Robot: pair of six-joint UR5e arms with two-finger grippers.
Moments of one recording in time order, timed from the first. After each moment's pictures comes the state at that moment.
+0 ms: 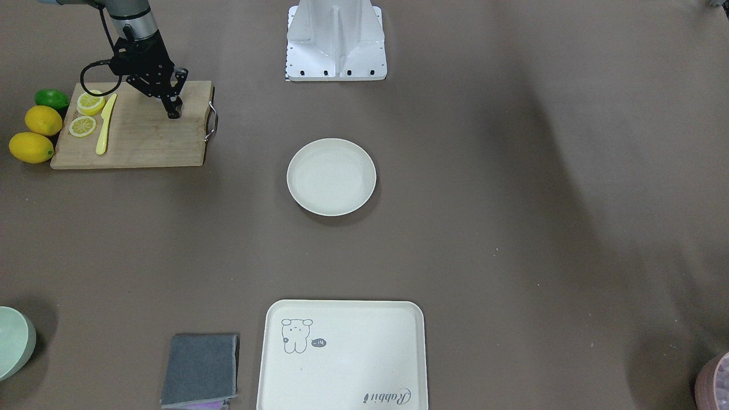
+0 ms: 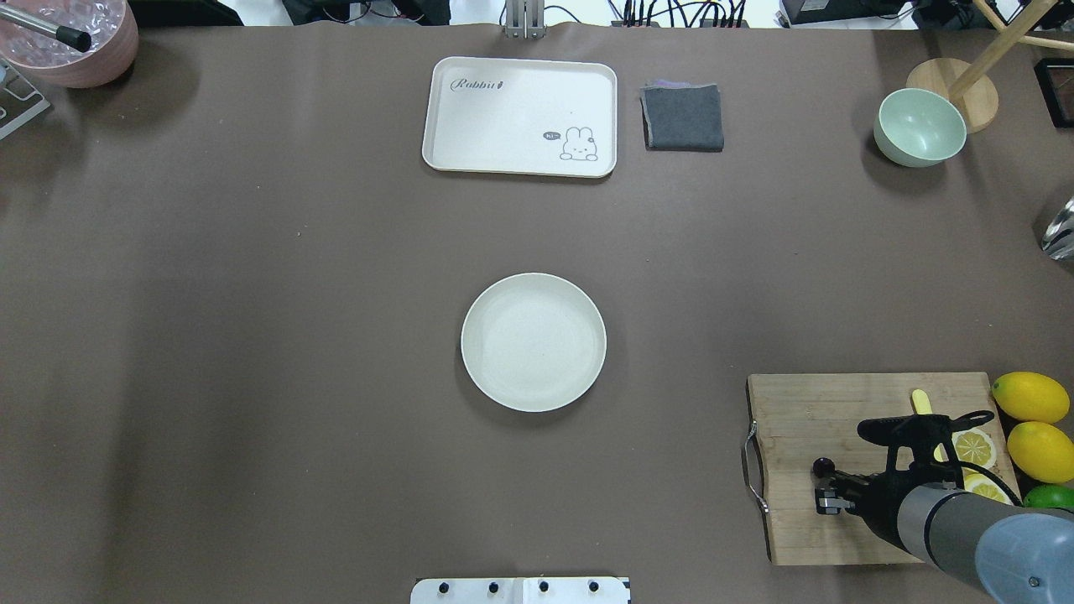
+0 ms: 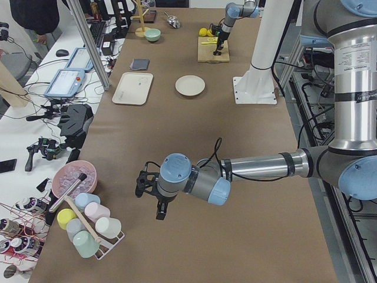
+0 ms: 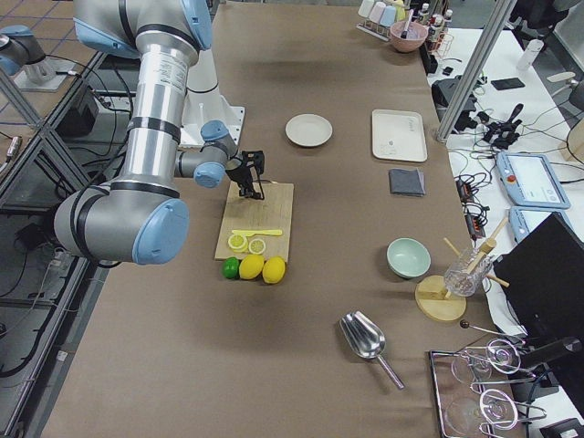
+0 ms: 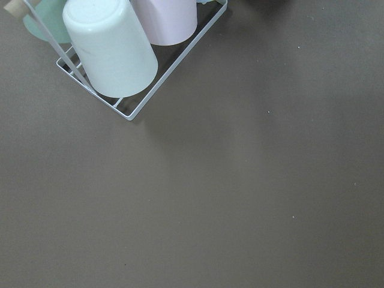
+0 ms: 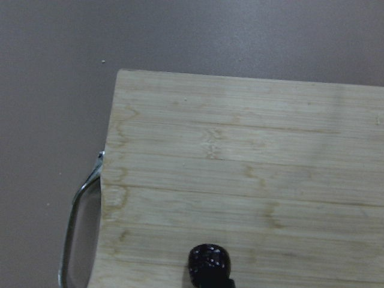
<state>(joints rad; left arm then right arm) -1.58 -1.45 -1.55 -2.07 -2.36 -0.19 0.08 -1.92 2.16 -1.01 1.34 1.44</state>
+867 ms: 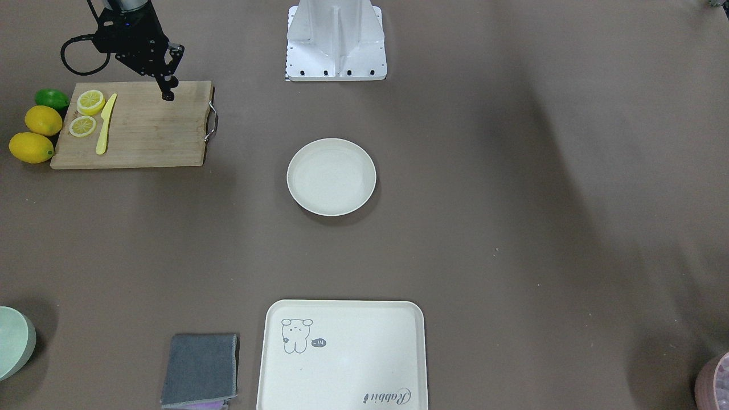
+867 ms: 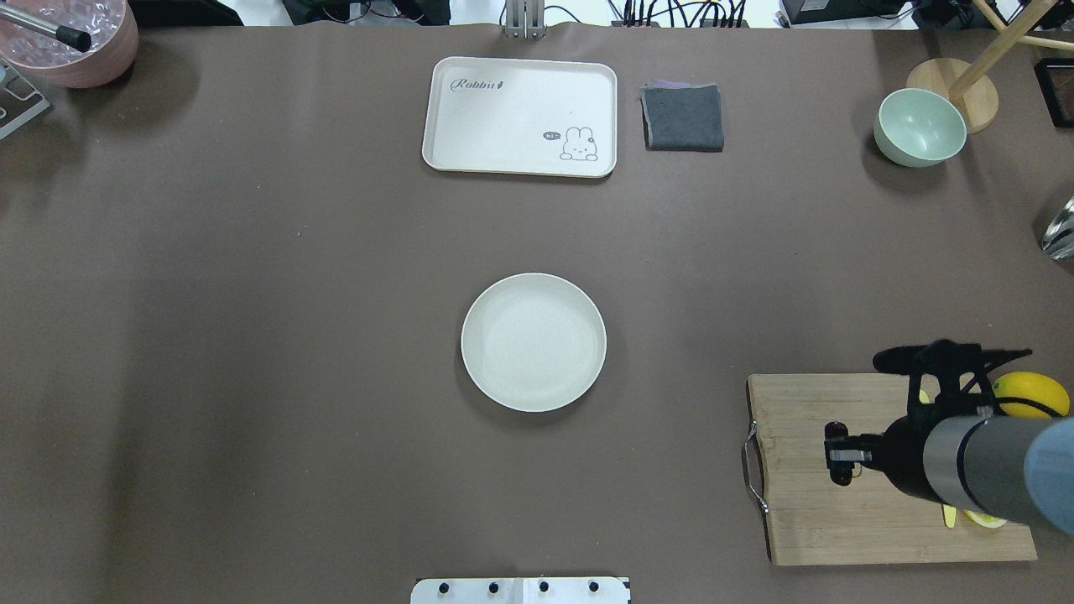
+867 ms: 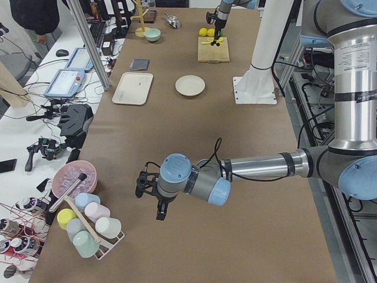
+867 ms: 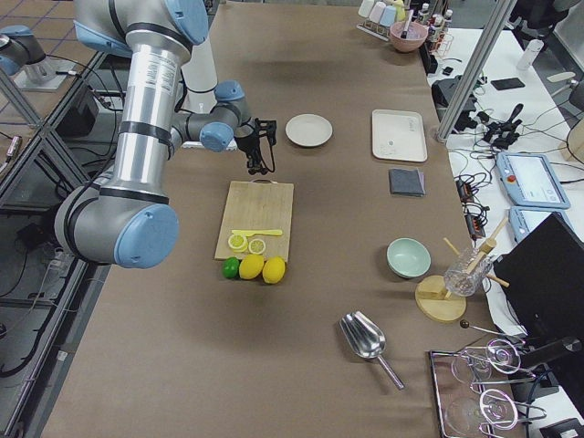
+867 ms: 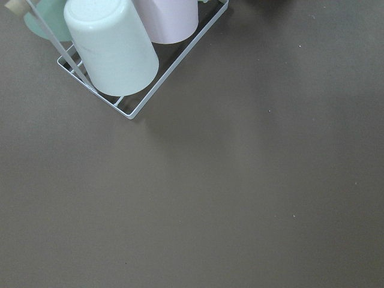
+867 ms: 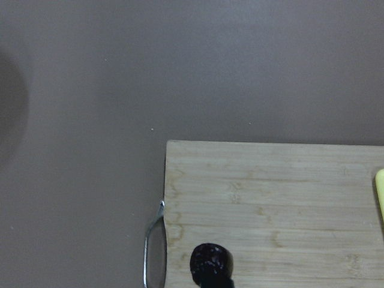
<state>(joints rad) -1.58 -1.45 -1.55 -2.07 -2.36 -0.19 0.37 -1.77 2.43 -1.44 1.65 1.29</state>
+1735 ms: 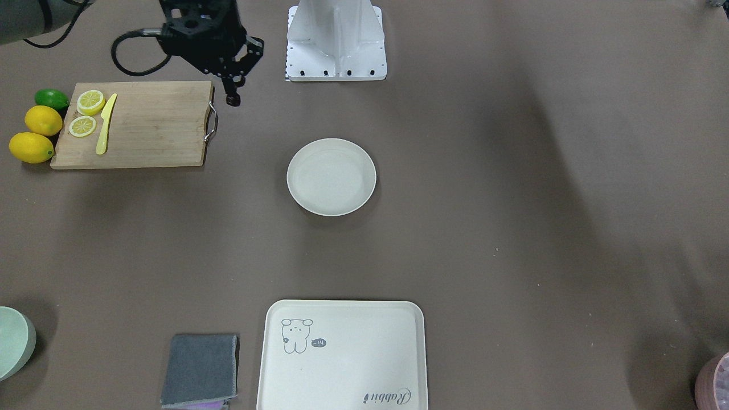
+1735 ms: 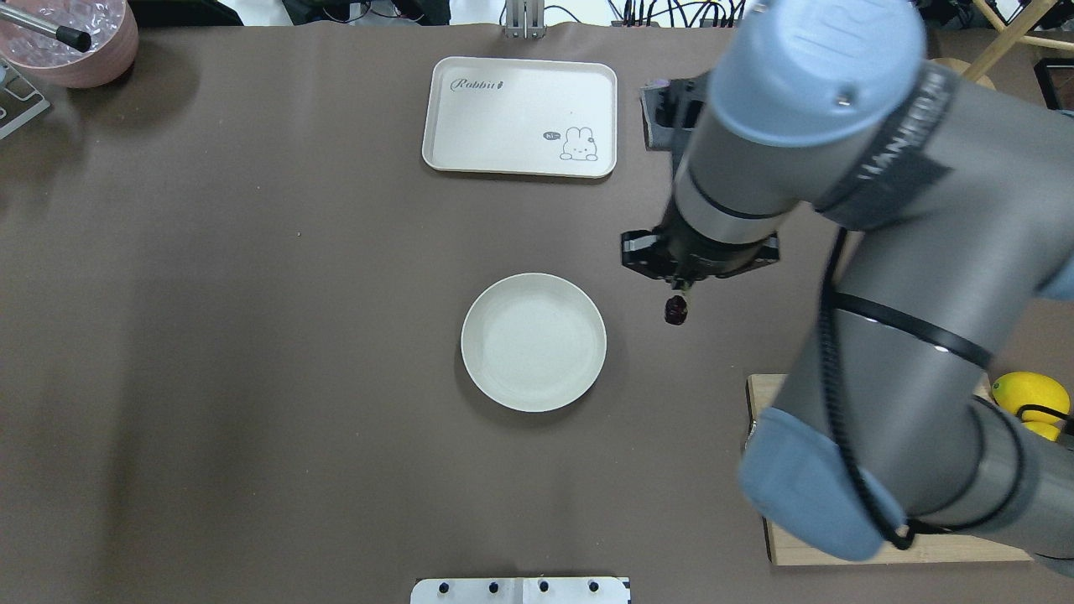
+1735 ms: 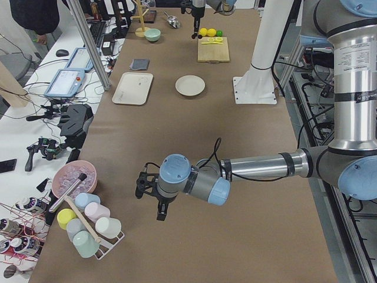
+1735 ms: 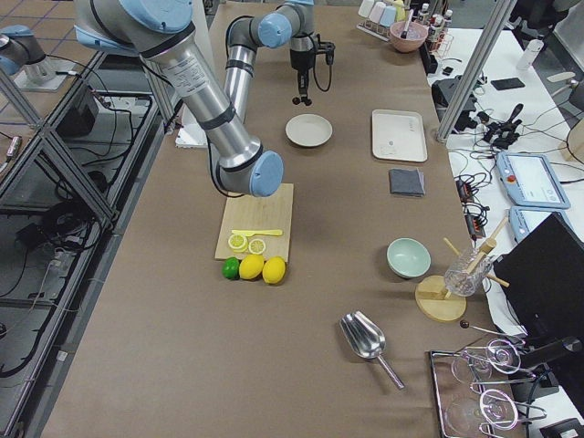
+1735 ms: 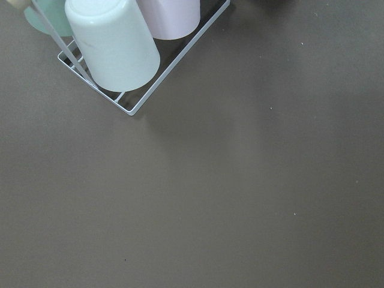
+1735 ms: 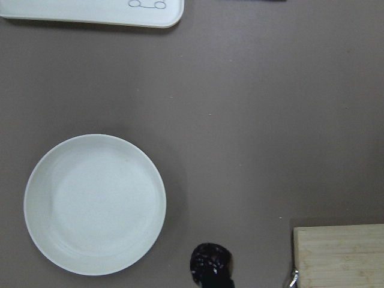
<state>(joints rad) -1.58 -1.45 -1.55 -2.05 -2.36 -0.19 0.62 -0.77 2.09 -2.25 1.88 1.09</state>
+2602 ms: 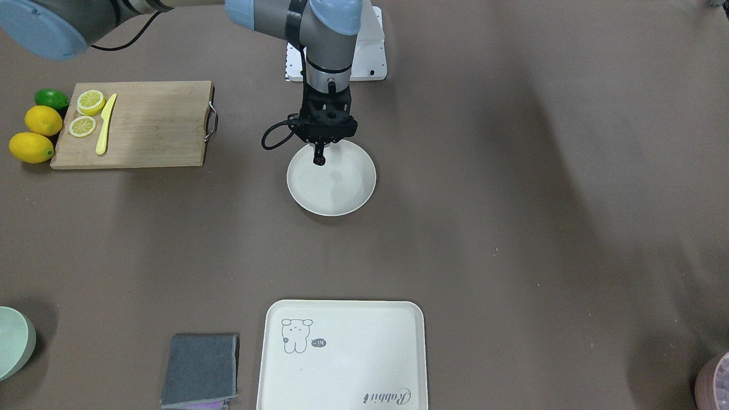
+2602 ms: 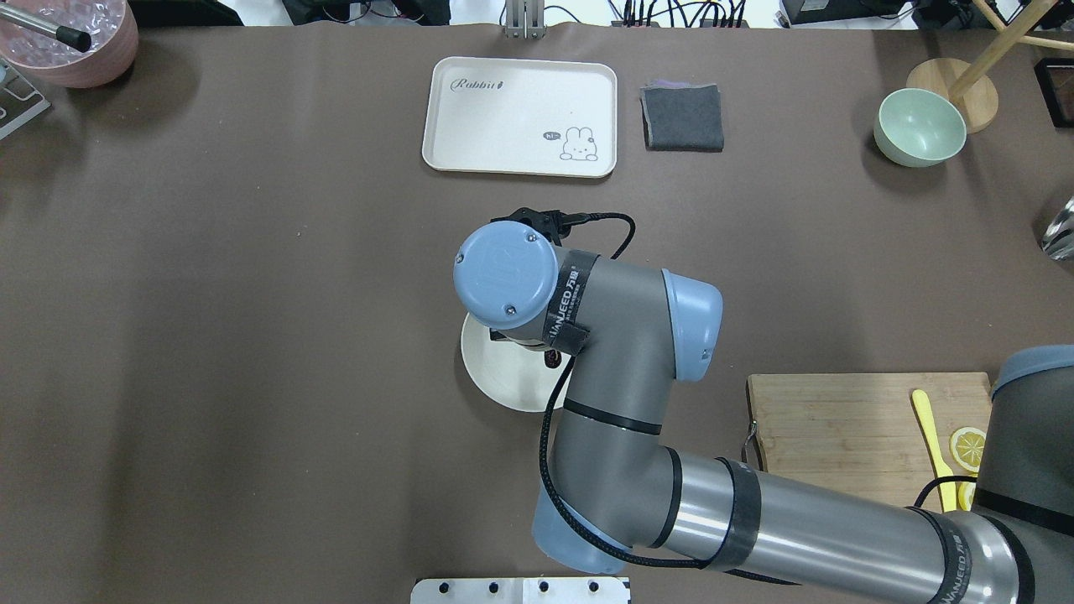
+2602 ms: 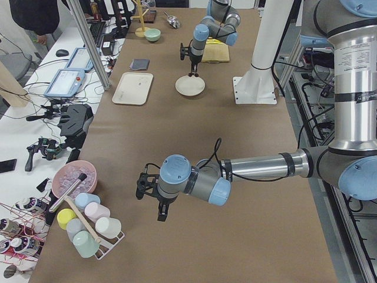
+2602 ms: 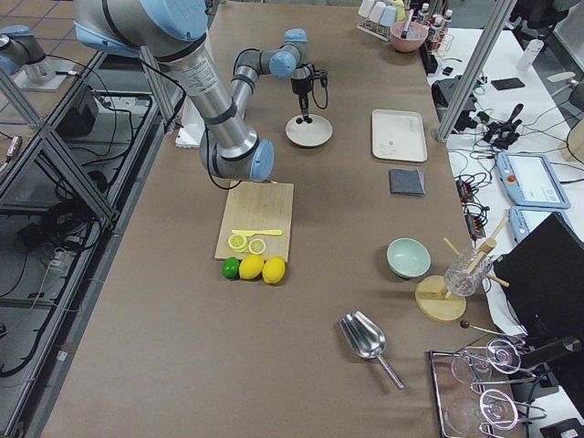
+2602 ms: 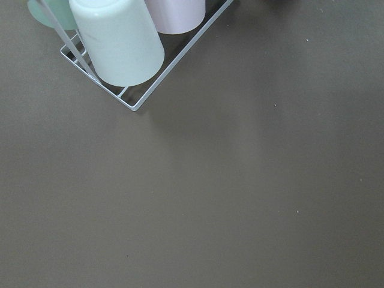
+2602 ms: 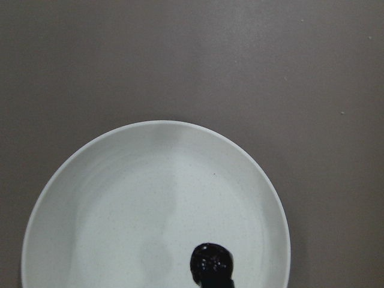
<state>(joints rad) -1.58 -1.45 -1.56 -2.05 -2.36 -0.19 0.40 -0.74 1.63 -1.83 1.63 1.18</state>
